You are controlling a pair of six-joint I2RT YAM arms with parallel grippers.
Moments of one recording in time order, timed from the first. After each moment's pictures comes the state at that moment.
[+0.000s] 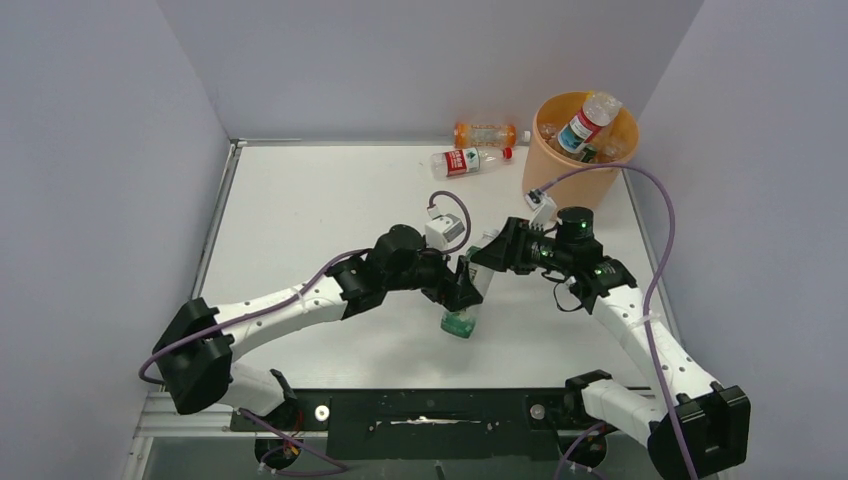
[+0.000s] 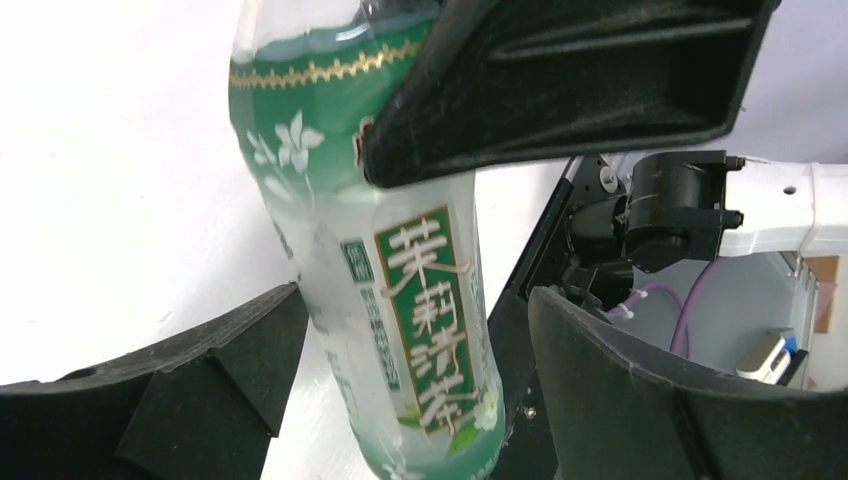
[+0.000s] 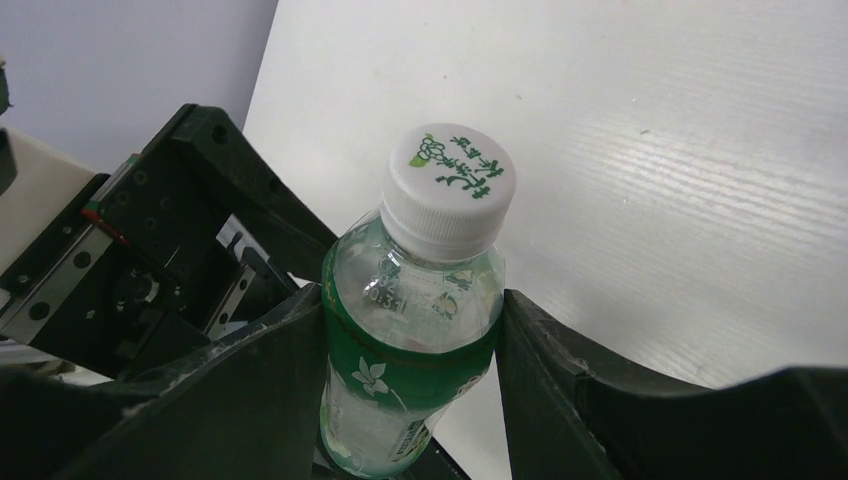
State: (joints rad) left arm -0.95 1.42 0.96 0.02 0.29 -0.50; right arm 0.29 1.02 0.76 -0.27 -0.63 0.55
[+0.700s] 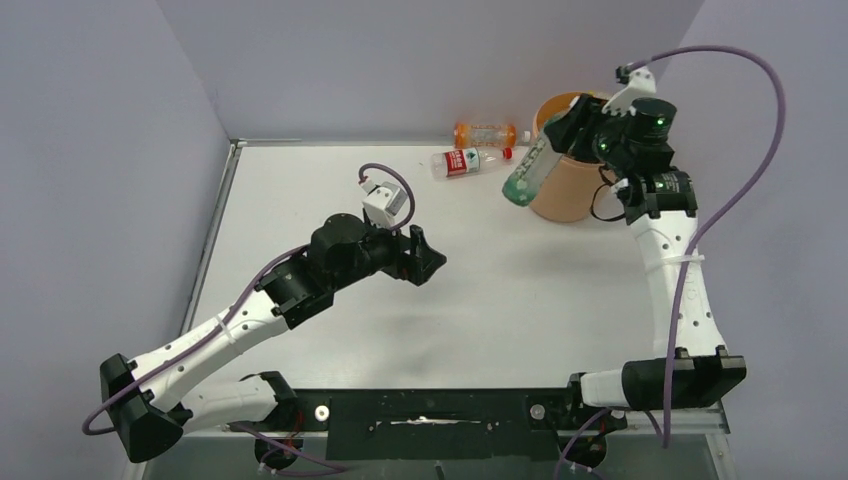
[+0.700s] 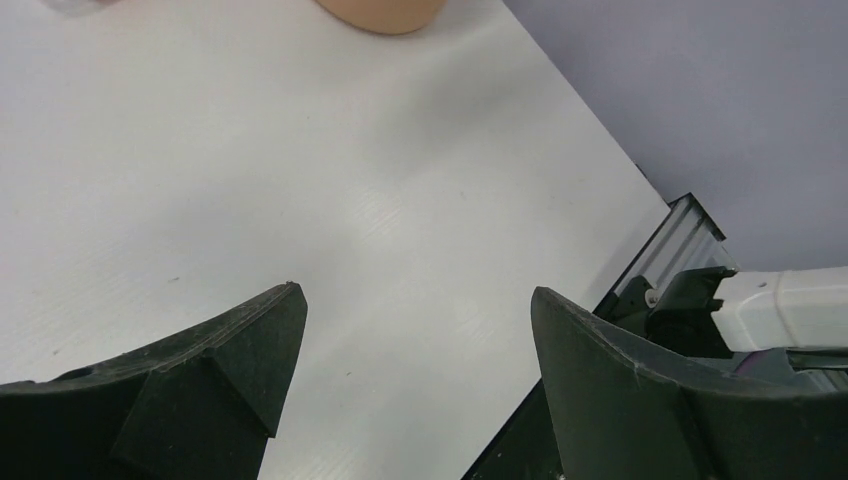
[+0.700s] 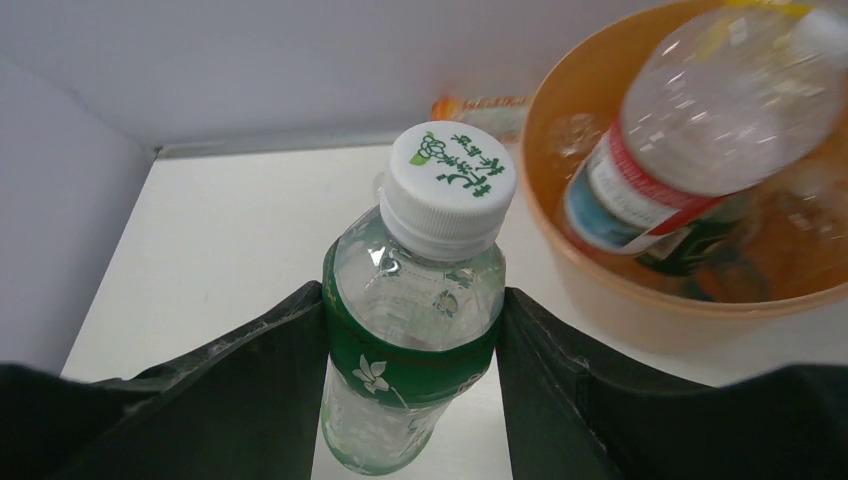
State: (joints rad) left arm -0.89 1.10 1.04 -0.20 0.01 -0.45; right arm 0.07 1.34 1.56 -0.54 -0.24 0.30
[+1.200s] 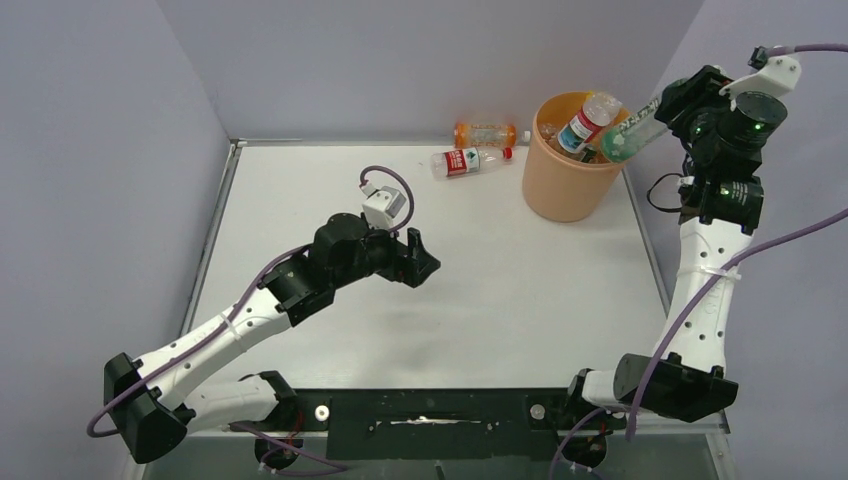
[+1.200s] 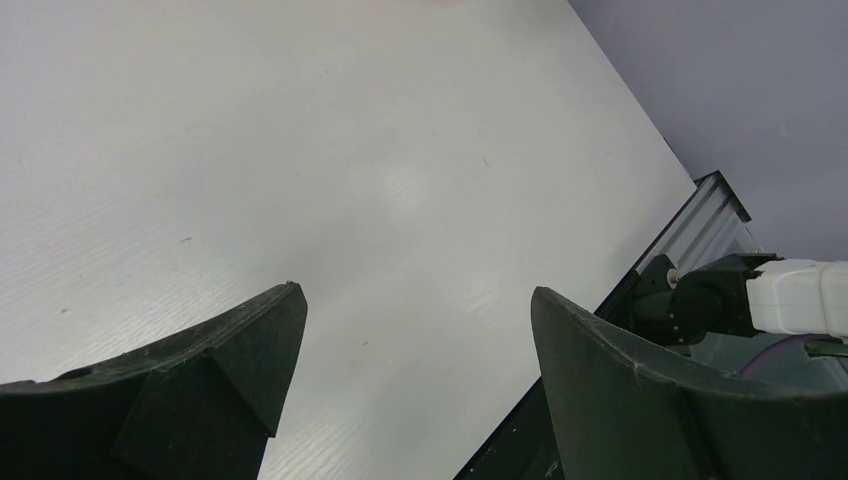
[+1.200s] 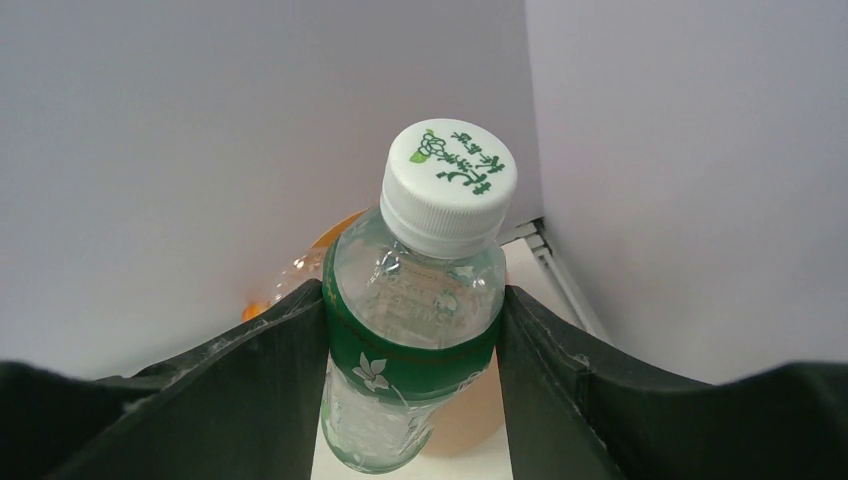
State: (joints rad) left arm -0.83 1.10 0.99 -0.25 0.05 -0.46; right arm -0.31 1.33 1.73 -0.44 -0.08 0.27
